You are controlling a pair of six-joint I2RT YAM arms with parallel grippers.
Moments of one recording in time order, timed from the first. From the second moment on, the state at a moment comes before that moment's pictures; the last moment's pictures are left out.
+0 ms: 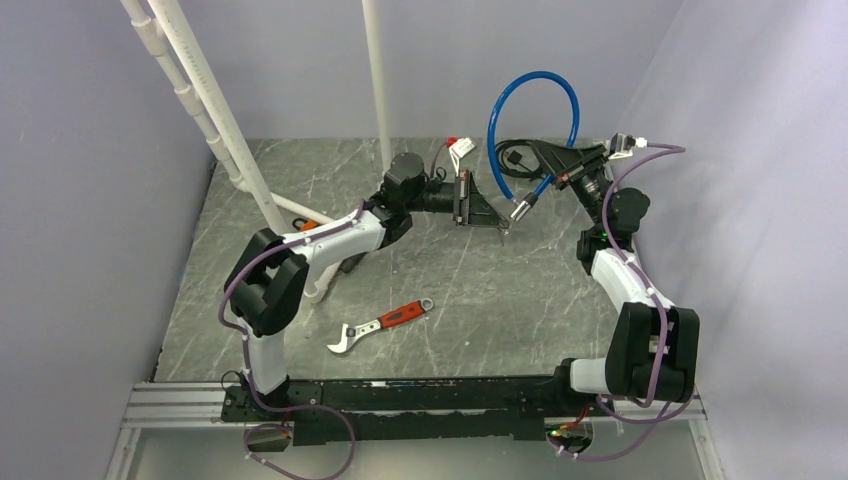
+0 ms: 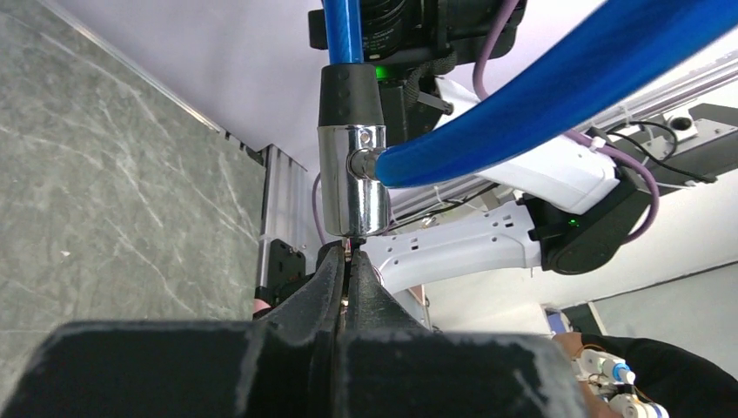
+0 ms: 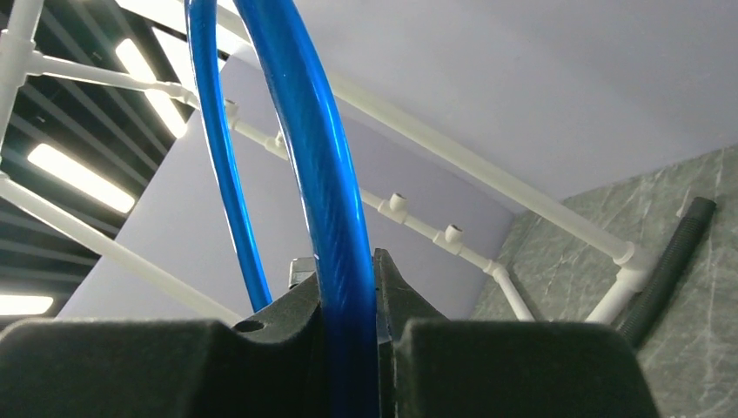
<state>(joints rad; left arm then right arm) -0.75 1.88 1.41 0.58 0.91 -1.04 -0.13 1.33 0.75 1.05 -0.65 1.48</state>
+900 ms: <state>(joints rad) -0.70 1.67 1.45 0.41 0.67 -0.57 -0.13 1.33 0.75 1.09 -0.66 1.48</state>
